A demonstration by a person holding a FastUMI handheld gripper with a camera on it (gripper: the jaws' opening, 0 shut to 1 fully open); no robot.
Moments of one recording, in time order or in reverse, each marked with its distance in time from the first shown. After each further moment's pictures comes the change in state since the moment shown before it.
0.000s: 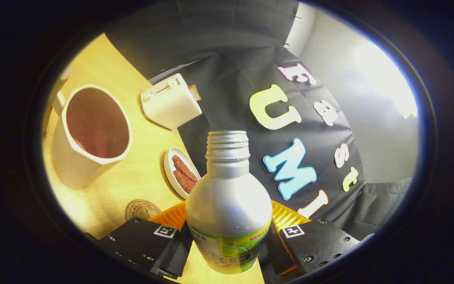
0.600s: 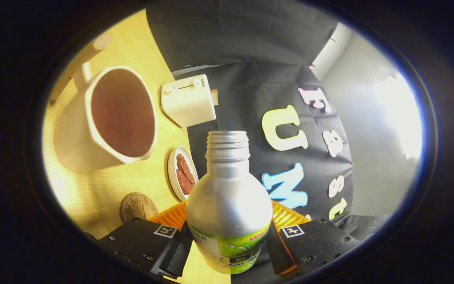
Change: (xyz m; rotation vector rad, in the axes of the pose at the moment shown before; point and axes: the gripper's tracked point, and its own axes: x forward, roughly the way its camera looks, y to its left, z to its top) arm -0.006 0.006 0.023 -0.250 -0.091 -0.007
